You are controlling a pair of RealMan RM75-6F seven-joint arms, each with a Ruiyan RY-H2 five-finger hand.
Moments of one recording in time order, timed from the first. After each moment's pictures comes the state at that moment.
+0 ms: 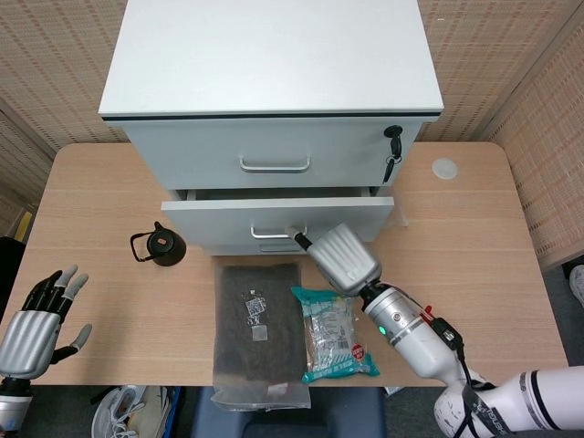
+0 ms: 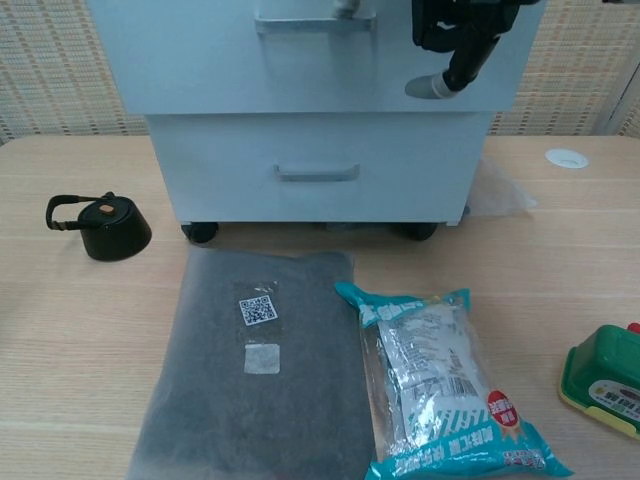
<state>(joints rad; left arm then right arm) -0.11 -1.10 -0.01 -1.67 1.60 1.50 0.12 1.03 -1.09 0.13 -2.22 -0.81 1.17 -0.93</state>
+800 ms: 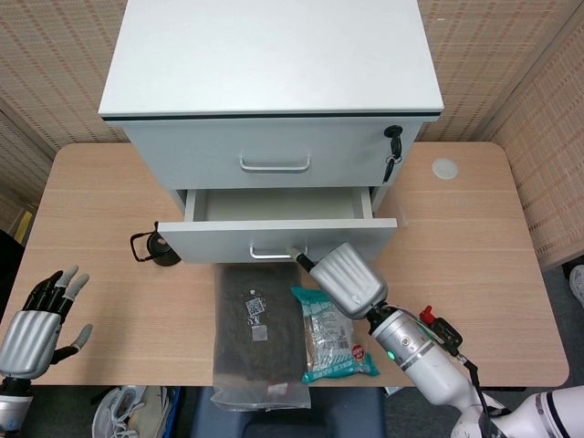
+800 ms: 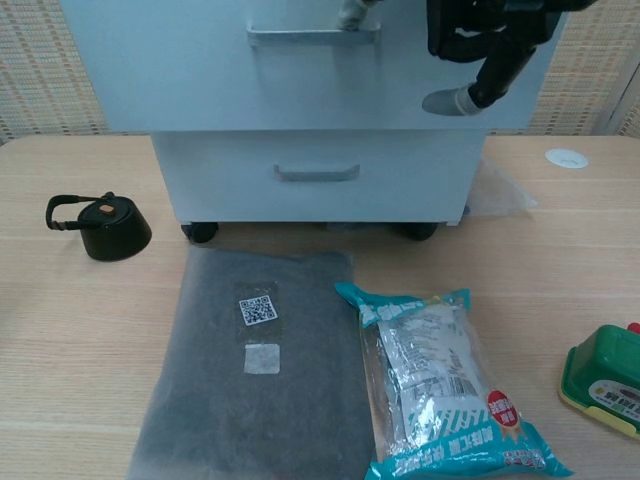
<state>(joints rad) -0.11 -1.10 -0.01 -1.67 1.60 1.50 0.11 0.99 -1.06 0.07 -2.35 -0.91 1.23 -1.01</state>
